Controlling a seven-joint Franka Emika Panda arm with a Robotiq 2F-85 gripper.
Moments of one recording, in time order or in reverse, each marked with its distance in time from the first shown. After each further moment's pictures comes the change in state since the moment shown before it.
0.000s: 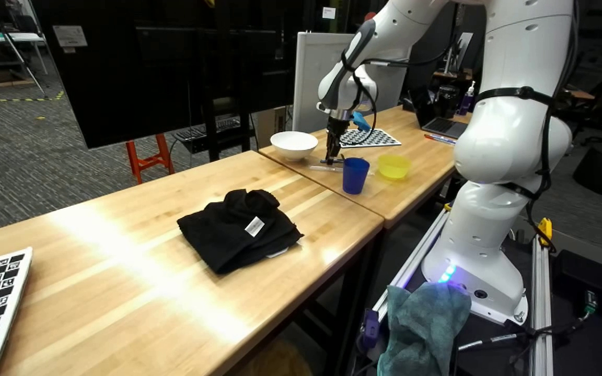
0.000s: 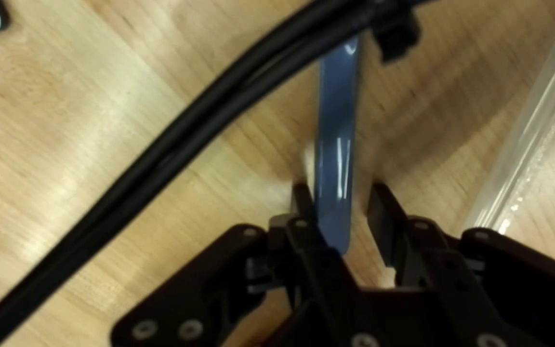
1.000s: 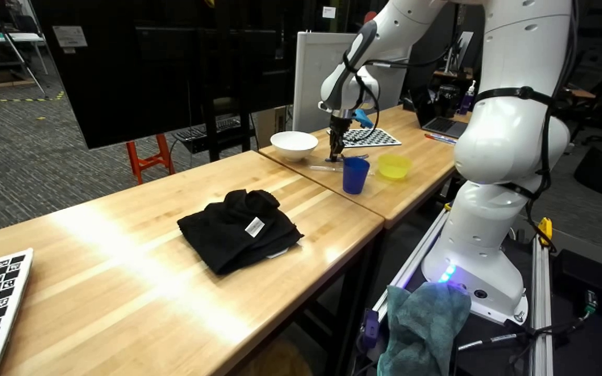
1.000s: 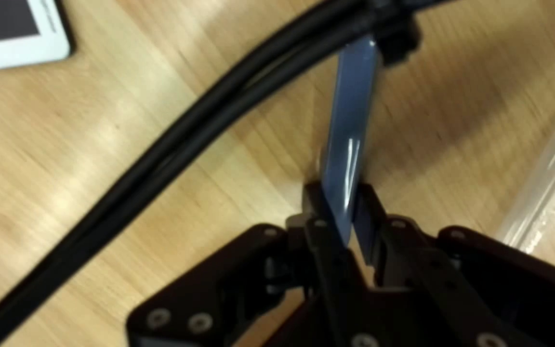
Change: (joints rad) arm 0.022 -0.002 -0.049 0.012 -0.091 -0.003 0.003
